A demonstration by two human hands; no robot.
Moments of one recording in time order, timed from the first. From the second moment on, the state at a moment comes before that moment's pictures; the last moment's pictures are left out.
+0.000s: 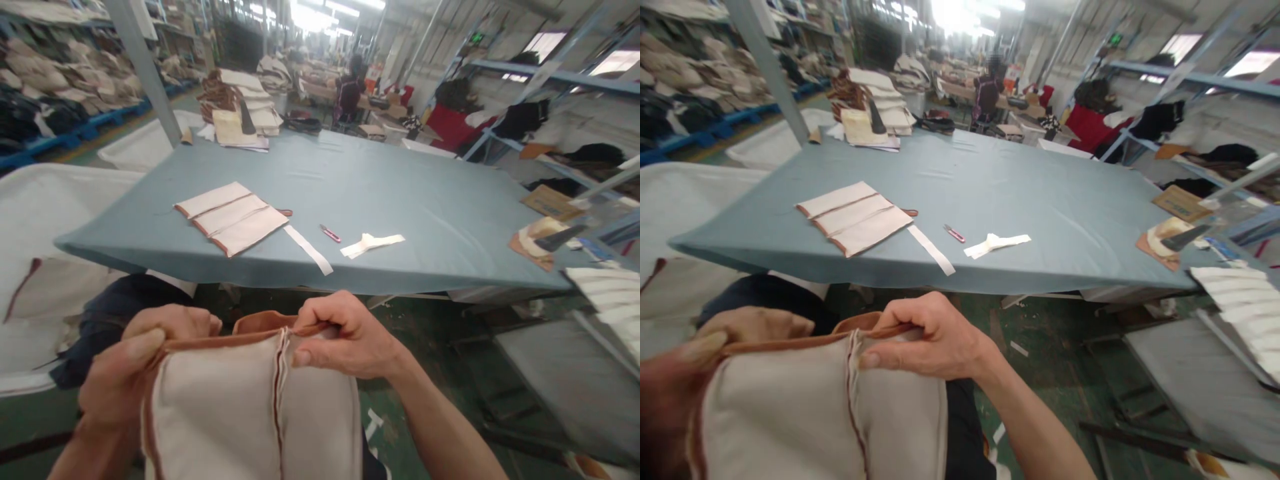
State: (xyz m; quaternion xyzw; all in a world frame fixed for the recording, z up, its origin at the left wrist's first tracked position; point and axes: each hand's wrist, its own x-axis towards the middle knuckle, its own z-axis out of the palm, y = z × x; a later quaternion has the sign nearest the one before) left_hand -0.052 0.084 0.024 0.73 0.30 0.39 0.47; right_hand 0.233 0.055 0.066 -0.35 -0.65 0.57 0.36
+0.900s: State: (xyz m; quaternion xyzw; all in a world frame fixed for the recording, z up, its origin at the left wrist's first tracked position) left_hand 0.002 0.076 0.064 0.85 0.28 0.21 0.40; right_hand 0.235 0.048 0.050 -0.34 -0.84 0.22 0.37
